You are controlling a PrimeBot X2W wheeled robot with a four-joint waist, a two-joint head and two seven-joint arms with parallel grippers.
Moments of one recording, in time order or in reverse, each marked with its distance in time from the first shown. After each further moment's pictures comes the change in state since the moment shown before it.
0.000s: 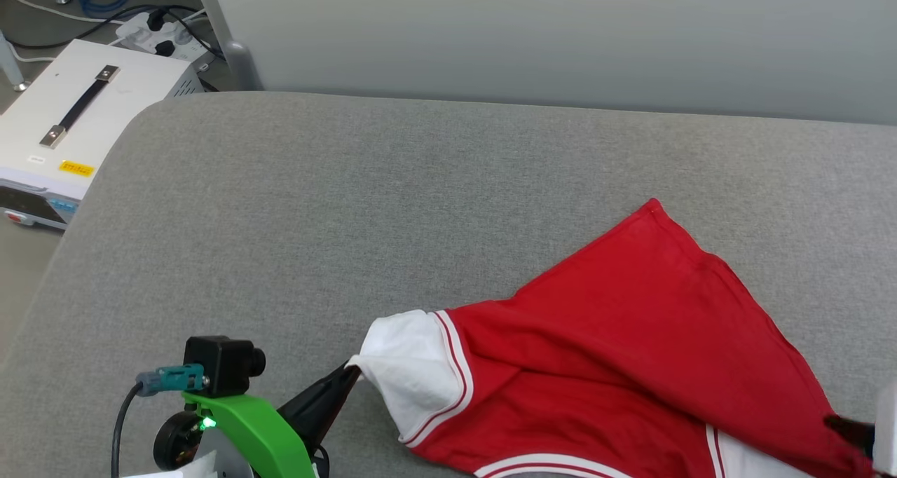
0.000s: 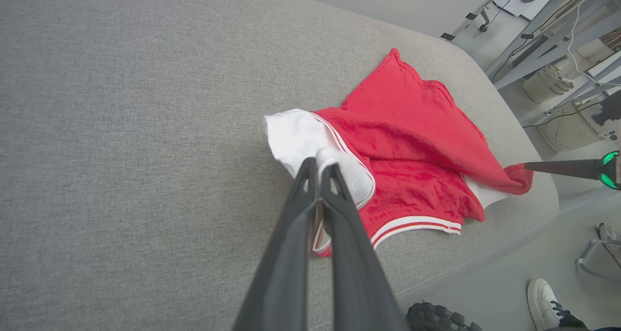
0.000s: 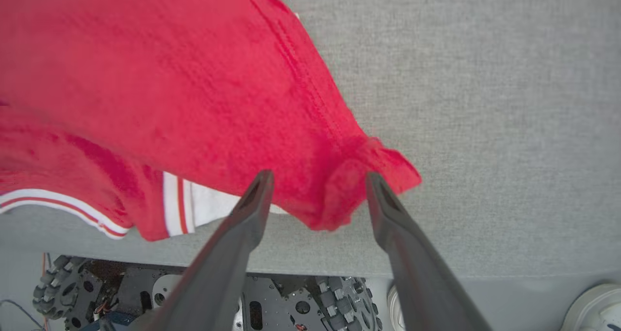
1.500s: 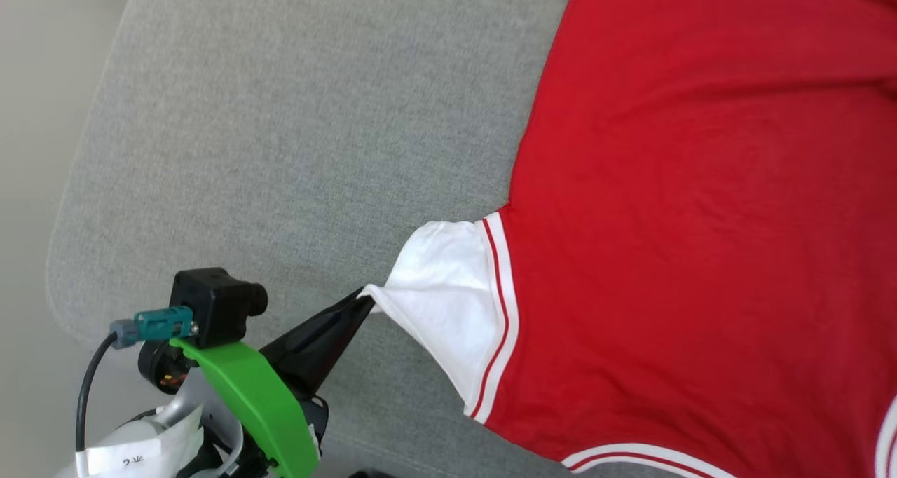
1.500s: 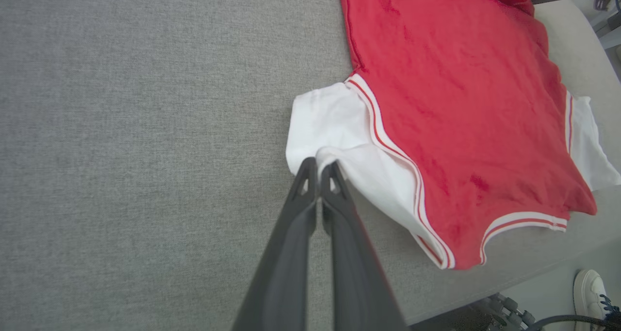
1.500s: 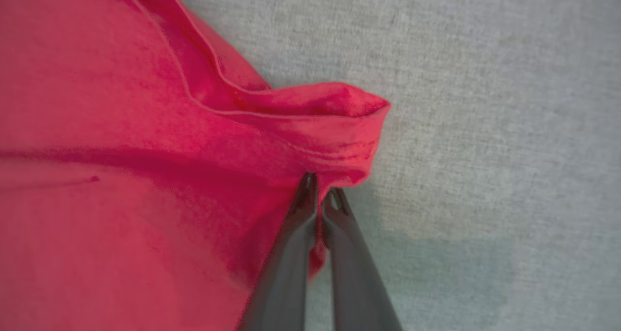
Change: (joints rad) left arm -0.147 0.059 0.020 -0.148 0.091 -0.042 0.061; right arm -0.891 -0.156 0.085 0.501 -0.207 0.000 0.067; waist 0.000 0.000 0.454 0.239
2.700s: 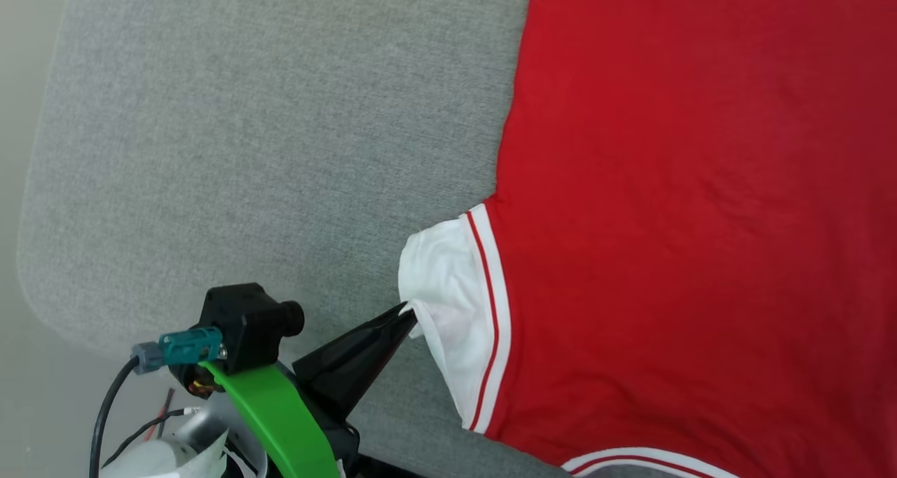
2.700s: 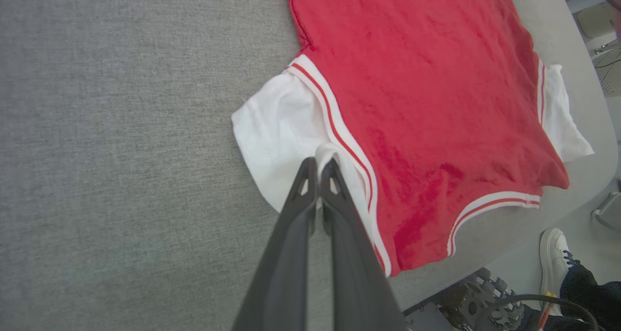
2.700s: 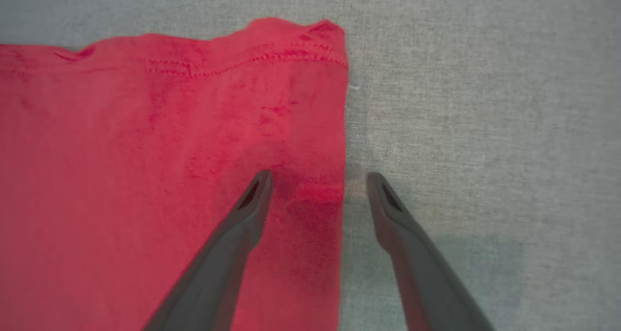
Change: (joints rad) left arm -0.012 -0.008 -0.042 -0.108 0.043 -0.012 0.026; right arm -0.267 0.056 -0.085 -0.050 -0.054 0.000 0.068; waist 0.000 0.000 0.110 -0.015
